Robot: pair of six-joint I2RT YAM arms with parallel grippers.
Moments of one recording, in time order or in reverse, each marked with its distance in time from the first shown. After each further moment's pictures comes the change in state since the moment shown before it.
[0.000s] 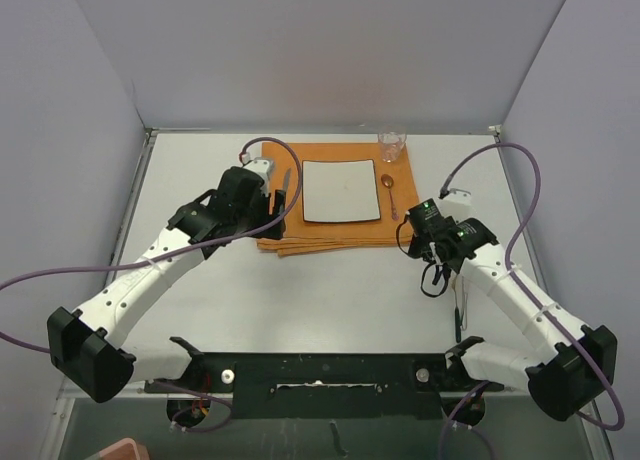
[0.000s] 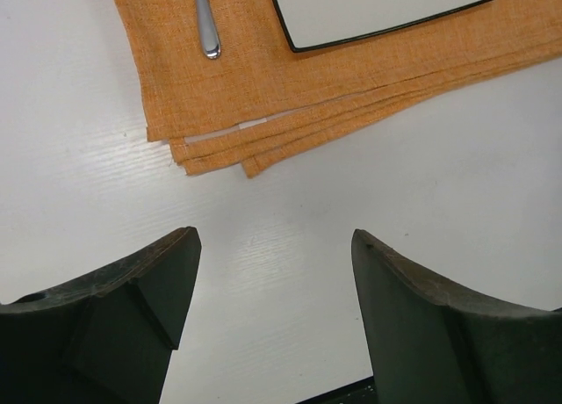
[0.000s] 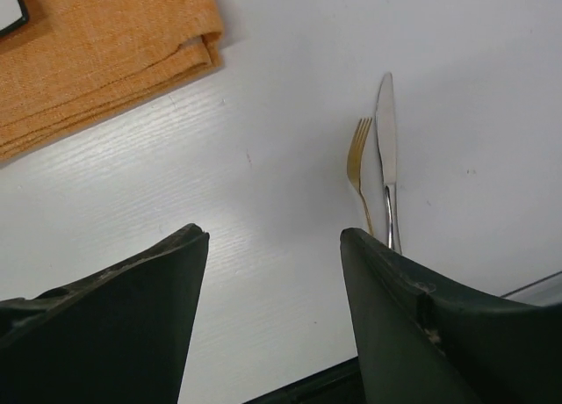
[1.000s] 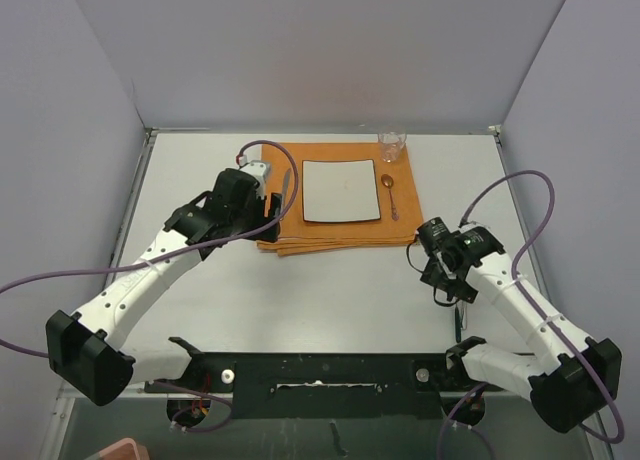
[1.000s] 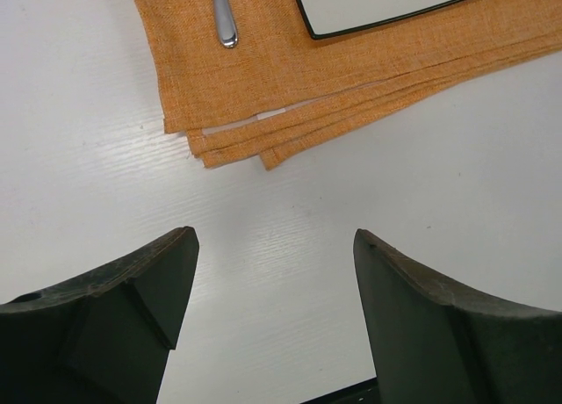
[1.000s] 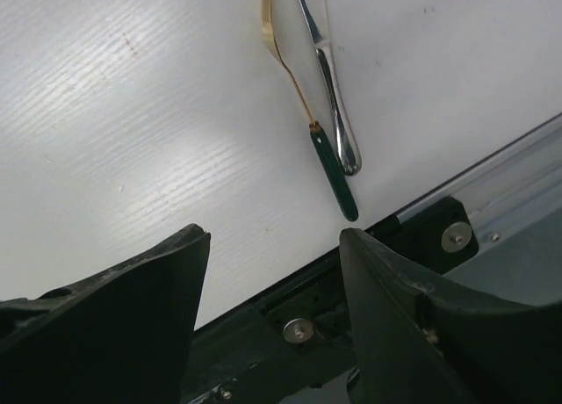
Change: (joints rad) left arm 0.032 -0.007 -0.022 0.007 0.006 0.060; right arm -0.040 -0.076 -0.079 -0.279 -0.119 0.226
